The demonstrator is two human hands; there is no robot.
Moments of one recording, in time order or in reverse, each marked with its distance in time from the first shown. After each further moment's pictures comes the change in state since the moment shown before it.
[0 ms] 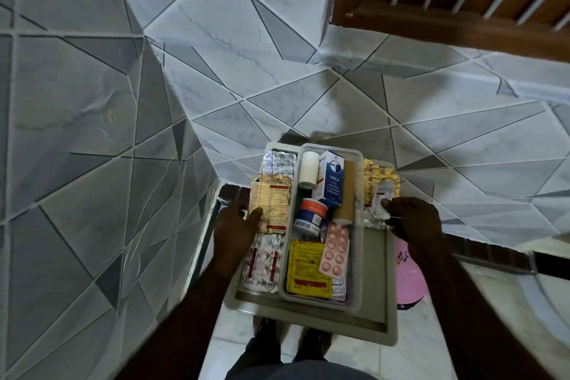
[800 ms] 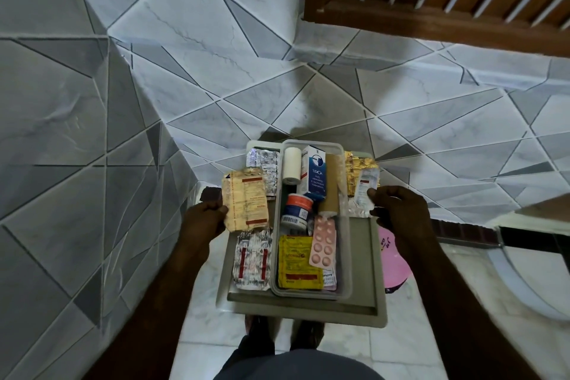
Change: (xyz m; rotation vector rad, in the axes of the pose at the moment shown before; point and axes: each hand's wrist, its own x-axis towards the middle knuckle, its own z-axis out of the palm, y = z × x) left_hand 0.029 -0.012 -0.027 -0.572 -0.191 -0.306; right_hand -0.040 -0.009 -0.003 0.091 0.021 -0.060
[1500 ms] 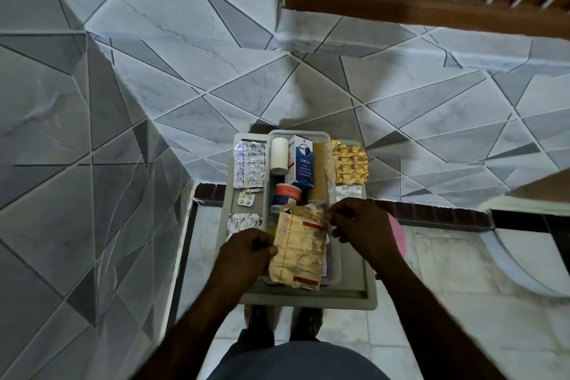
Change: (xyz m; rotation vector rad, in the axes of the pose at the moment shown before) left_hand -0.112 -0.013 0.044 0.349 -0.308 0.054; right_hand -0.042 0.028 0.016 -0.532 -0.223 -0.213
